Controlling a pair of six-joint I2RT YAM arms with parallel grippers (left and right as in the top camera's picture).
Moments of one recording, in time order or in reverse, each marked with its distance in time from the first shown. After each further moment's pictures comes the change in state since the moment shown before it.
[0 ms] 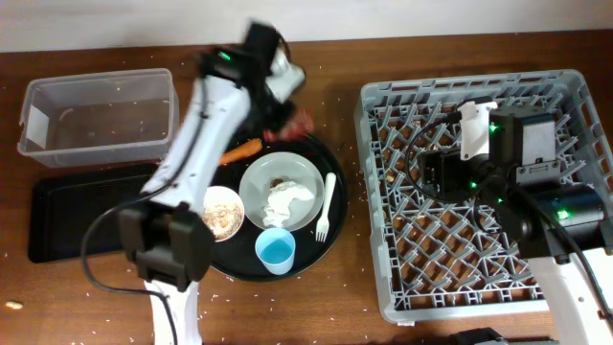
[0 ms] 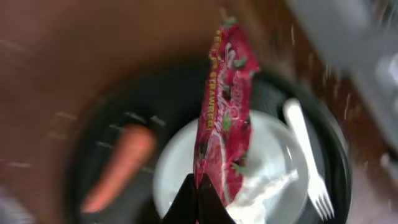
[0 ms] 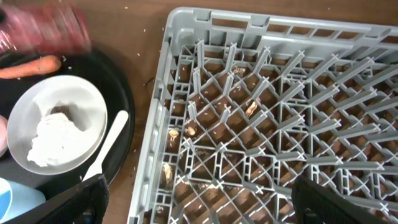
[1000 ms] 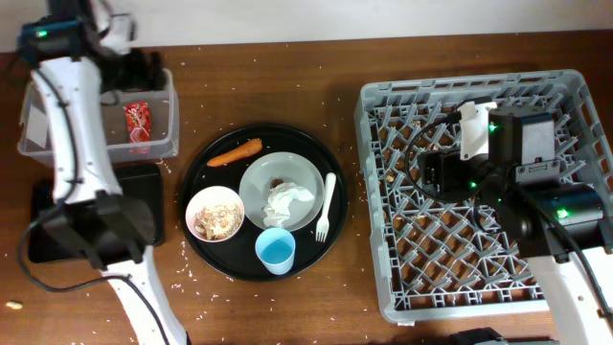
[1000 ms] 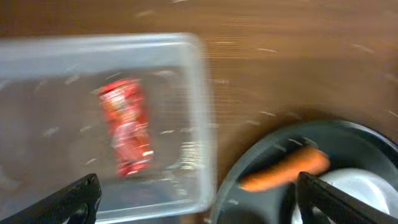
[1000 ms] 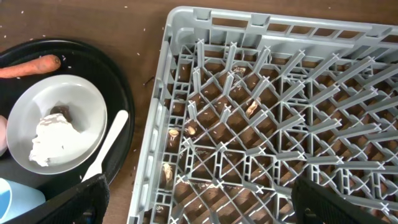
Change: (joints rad) left arm 0.496 0.138 0.423 -0.148 0.046 -0.059; right arm 0.000 0.003 0.000 -0.001 0.000 0.002
